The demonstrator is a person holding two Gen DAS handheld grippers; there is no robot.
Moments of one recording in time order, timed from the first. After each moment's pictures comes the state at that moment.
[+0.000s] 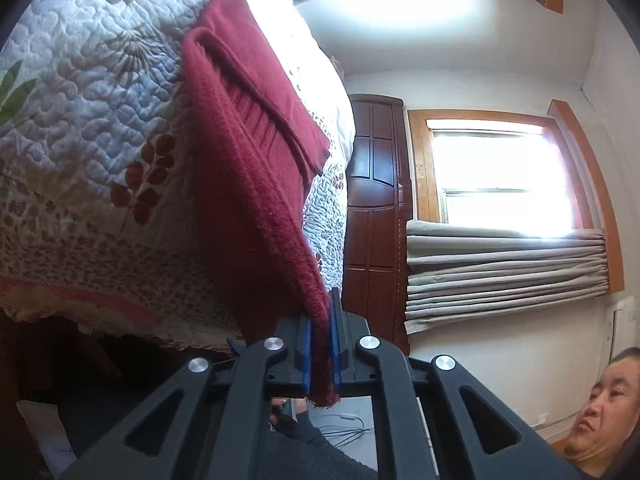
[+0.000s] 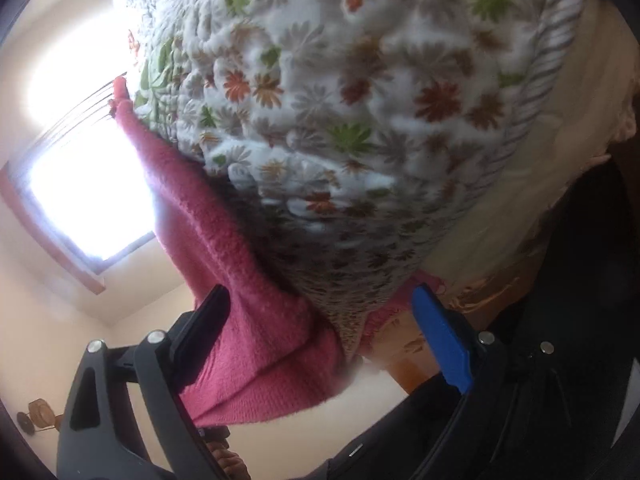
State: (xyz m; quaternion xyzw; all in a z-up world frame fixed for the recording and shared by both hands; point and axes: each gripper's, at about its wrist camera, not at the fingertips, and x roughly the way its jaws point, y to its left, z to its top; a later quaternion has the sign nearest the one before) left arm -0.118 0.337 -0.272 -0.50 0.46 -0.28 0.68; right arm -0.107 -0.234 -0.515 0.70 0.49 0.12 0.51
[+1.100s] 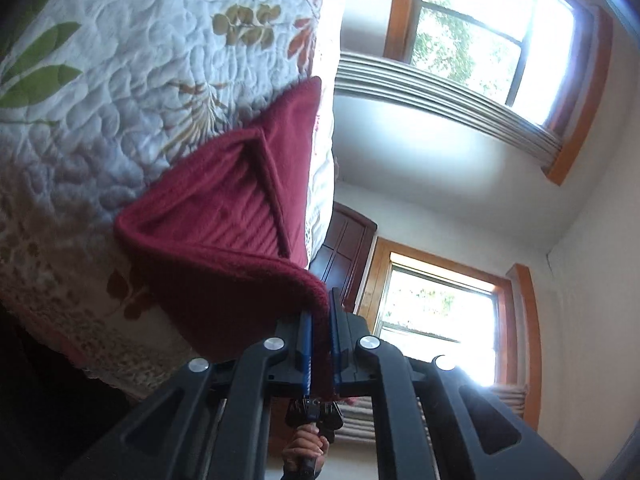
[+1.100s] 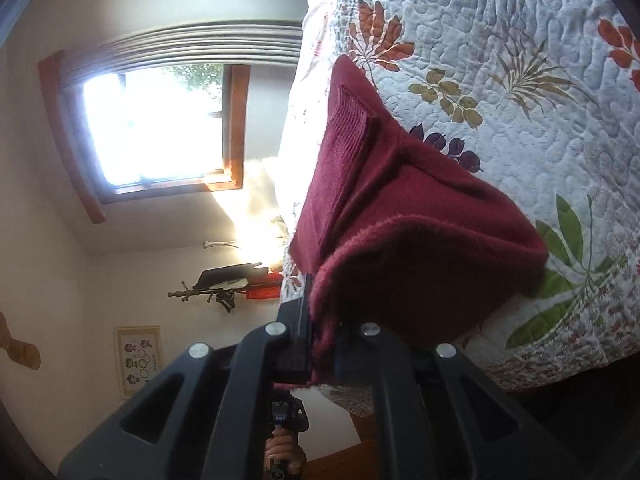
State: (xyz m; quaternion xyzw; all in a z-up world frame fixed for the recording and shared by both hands) left arm -0.041 0.421 -0.366 -0.73 0.32 -0.16 0.58; right arm 0.122 -0.240 -0.274 0.58 0.46 0.18 0.65
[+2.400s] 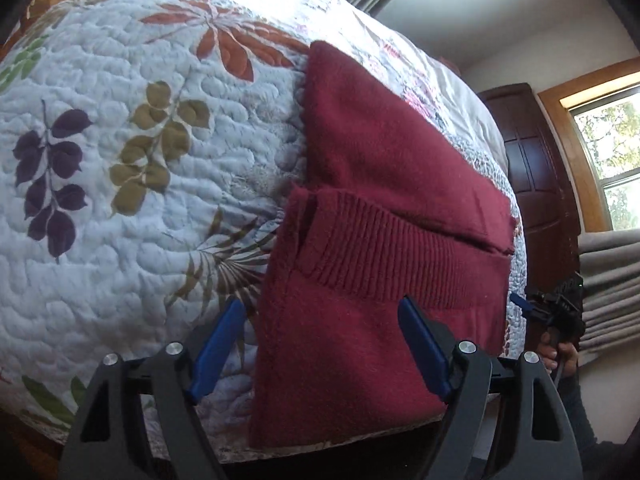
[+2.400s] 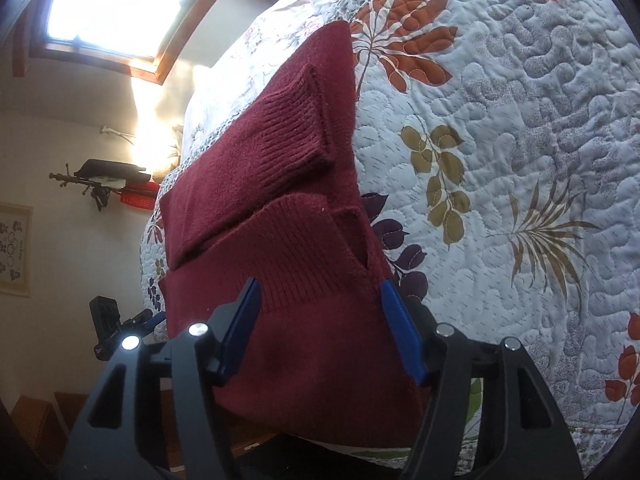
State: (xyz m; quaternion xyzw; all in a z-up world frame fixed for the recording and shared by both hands) left arm 0.098 0.395 -0.350 -0.26 0.57 -0.10 0.78; right arm 0.233 -0.214 -0.317 0.29 0.60 0.18 0.72
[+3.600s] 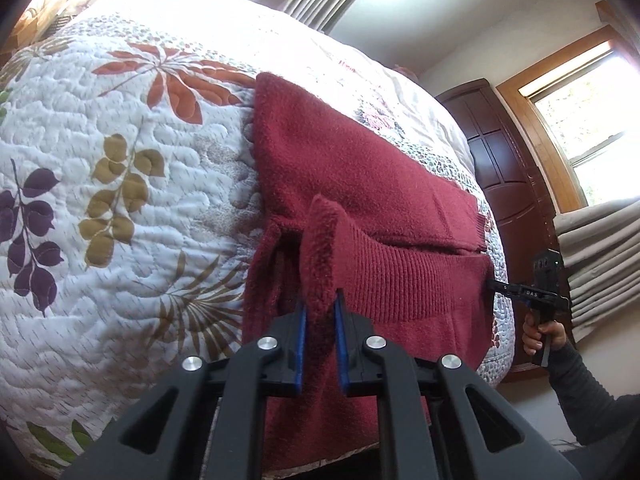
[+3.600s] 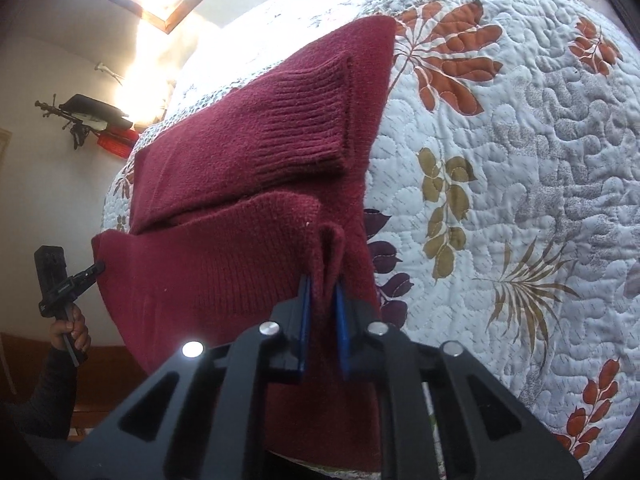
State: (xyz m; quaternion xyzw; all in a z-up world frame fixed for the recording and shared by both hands) left arm 0.088 0.403 -0.324 -0.25 0.51 -0.14 0.81; right arm 0.257 -0.184 -0.320 0.16 0.61 0.19 0.75
